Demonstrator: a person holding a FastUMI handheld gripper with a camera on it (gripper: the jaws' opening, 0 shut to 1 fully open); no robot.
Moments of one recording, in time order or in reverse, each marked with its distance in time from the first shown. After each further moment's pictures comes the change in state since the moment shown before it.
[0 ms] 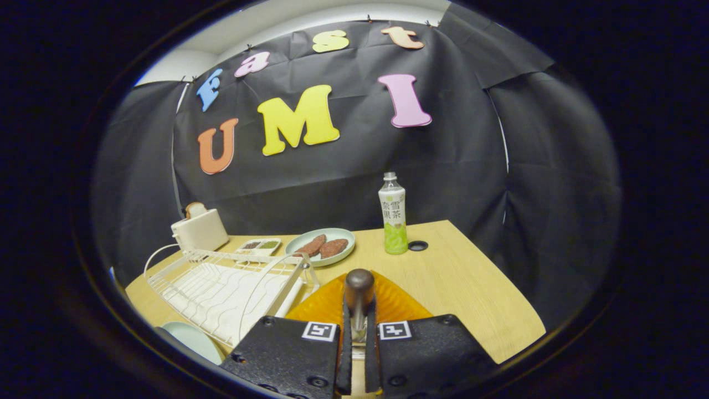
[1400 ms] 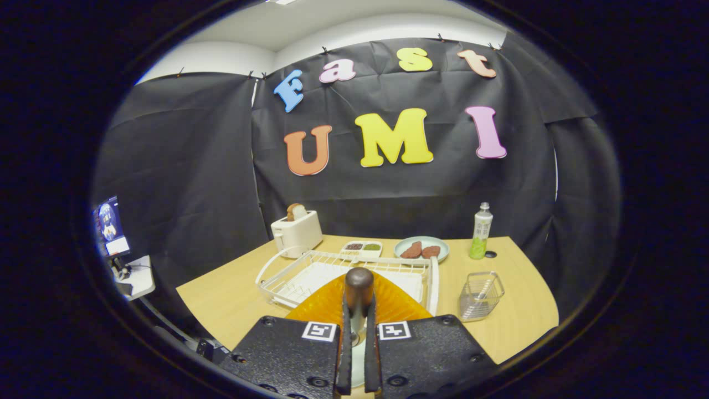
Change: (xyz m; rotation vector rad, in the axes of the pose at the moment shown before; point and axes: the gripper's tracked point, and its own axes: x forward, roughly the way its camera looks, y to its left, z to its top) arm -0.173 0.238 -0.013 -0.096 0.011 0.261
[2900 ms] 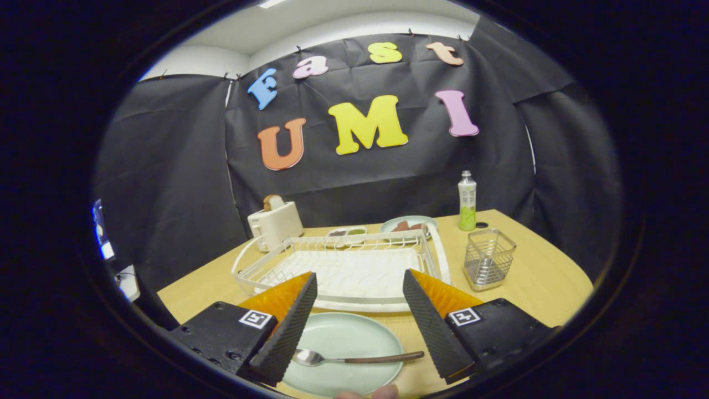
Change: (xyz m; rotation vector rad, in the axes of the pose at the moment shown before) arm 0.029 -0.026 -0.045 0.053 -0.077 -0.174
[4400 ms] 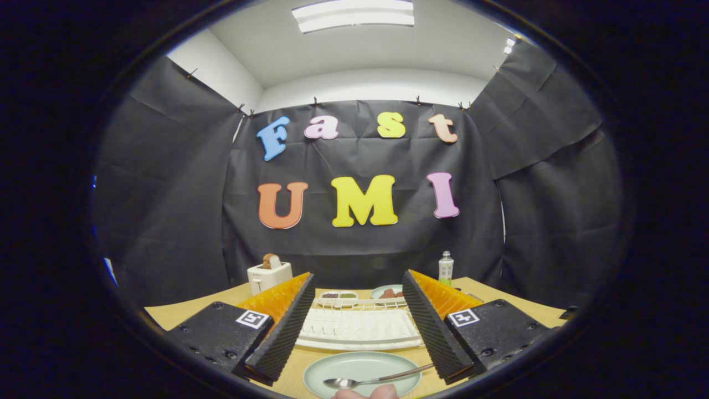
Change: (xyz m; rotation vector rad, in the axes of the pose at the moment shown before) arm -0.076 0.098 0.062 -0.060 -0.346 -0.113
